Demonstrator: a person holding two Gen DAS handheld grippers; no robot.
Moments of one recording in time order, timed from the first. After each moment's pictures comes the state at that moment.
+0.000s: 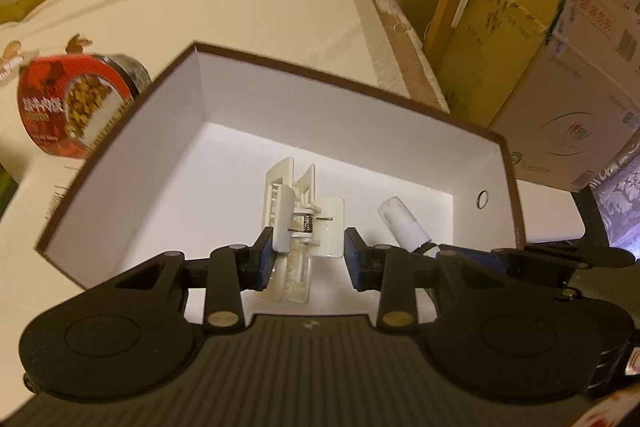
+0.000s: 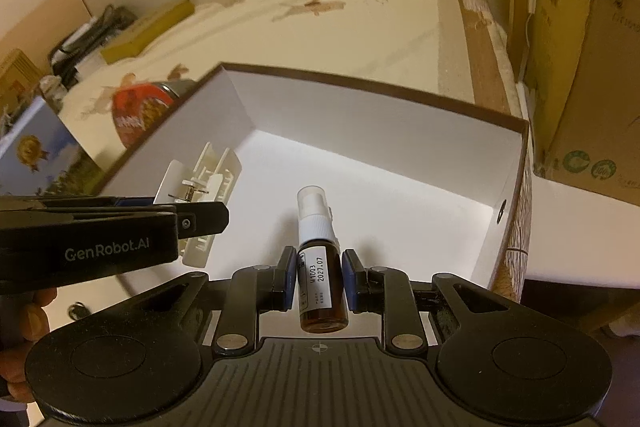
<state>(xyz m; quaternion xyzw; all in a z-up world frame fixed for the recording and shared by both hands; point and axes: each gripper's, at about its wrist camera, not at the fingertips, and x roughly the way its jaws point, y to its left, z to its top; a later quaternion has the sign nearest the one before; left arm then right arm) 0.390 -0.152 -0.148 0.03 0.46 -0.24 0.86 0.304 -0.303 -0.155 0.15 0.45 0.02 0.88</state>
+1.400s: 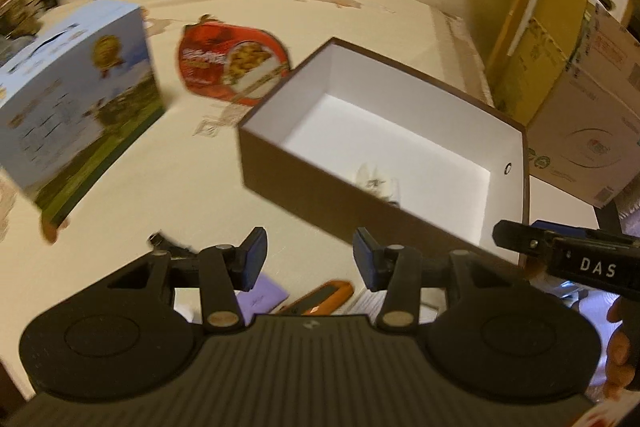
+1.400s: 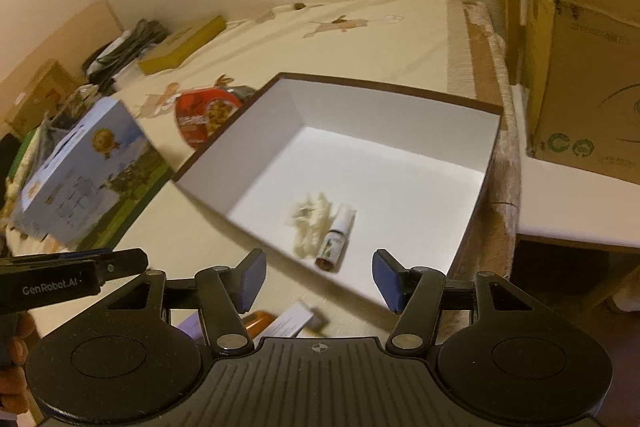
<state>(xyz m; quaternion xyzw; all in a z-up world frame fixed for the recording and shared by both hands) 0.254 -0.026 -0.074 0.00 0.45 -0.11 0.89 0.193 -0.269 -0.080 0.17 0.42 0.05 0.89</state>
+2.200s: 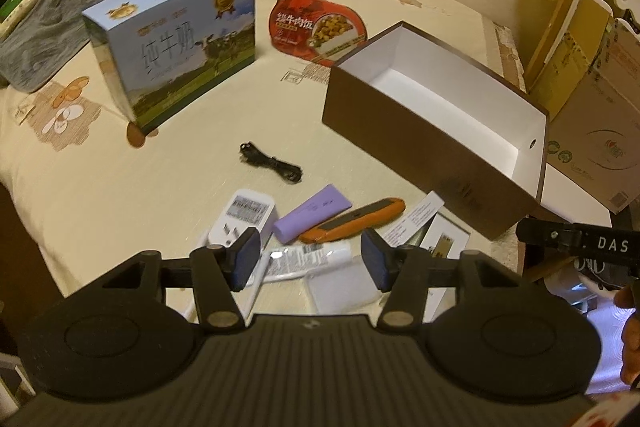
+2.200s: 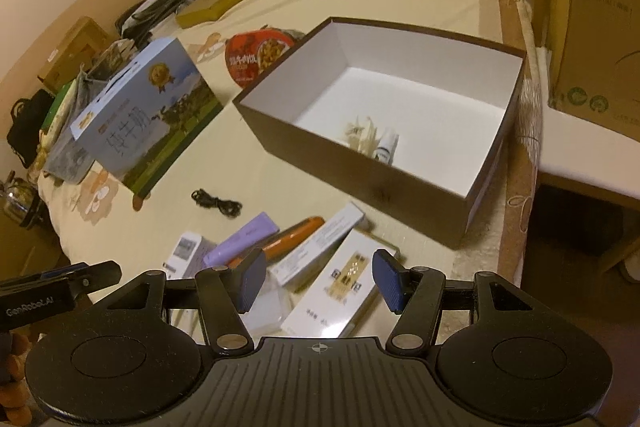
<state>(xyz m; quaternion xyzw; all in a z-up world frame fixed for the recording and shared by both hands) 0.138 0.039 -0.061 -0.04 0.46 -0.03 0.89 0.123 -0.235 -0.073 0.16 0.47 0.09 0.86</state>
